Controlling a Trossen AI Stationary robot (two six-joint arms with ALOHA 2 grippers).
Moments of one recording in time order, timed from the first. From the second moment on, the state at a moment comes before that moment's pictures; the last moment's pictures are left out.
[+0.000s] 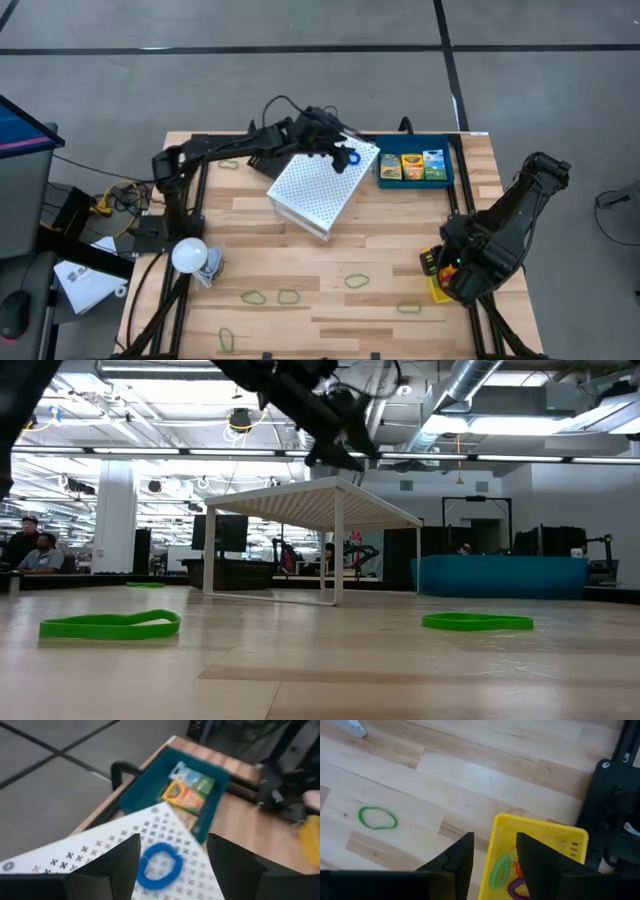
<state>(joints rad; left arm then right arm) 0.35 1.88 1.58 -0.22 -0.06 -0.16 0.91 1.28 1.08 -1.48 0.42 2.17</state>
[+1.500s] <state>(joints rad) 0.33 2.02 1.58 -0.23 -0.25 -0.06 0.92 1.28 1.08 -1.48 0.42 2.15</state>
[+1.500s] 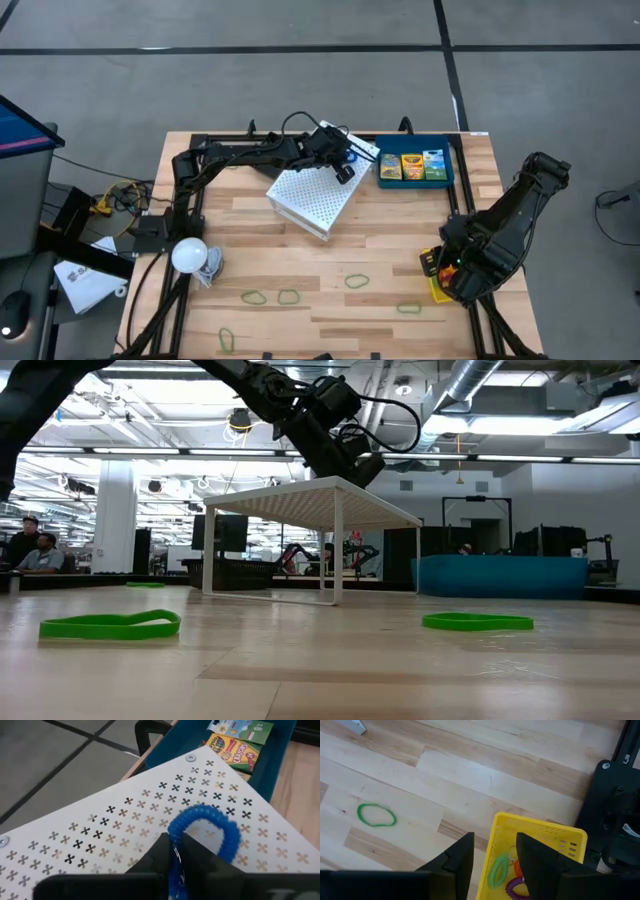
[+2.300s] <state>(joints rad) 0.27 1.70 1.57 -0.39 0.52 0.10 0.88 1.28 1.08 -1.26 0.86 2.17</state>
